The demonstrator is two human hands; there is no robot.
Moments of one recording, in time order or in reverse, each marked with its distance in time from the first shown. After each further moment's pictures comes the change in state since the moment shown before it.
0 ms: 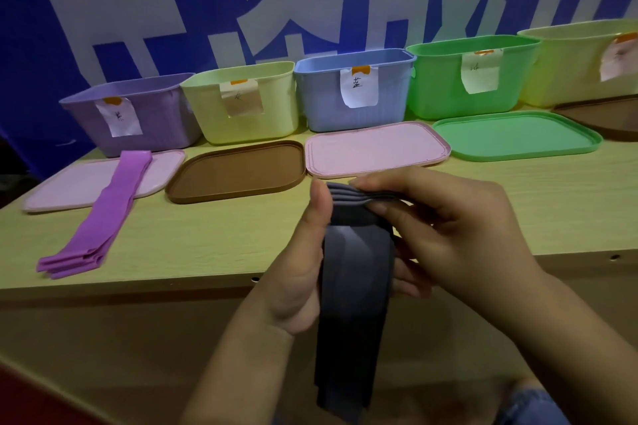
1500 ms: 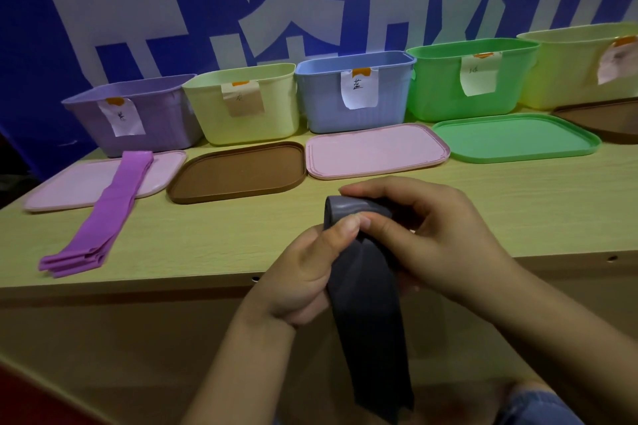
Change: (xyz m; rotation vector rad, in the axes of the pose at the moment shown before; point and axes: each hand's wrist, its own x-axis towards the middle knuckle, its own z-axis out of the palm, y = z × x) left_hand 0.003 -0.009 -0.016 0.129 0.021 0.062; right_hand 0.001 0.004 0.007 0.211 -0.182 0.262
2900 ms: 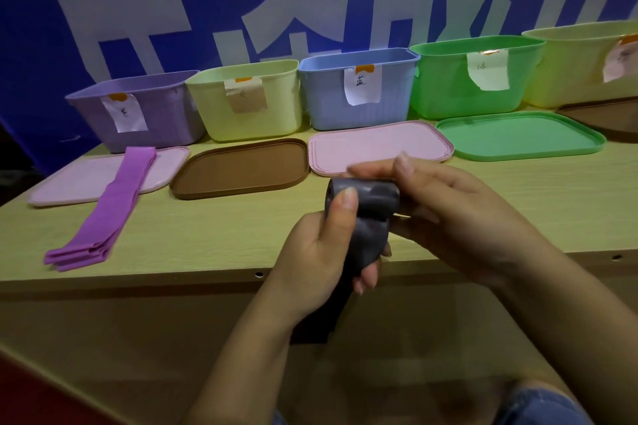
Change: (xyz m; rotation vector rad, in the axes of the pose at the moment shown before) left_hand -0.002 0.009 0.012 0.624 0.168 0.147; right_hand 0.009 -0.002 -0.011 0.711 -0.157 0.331
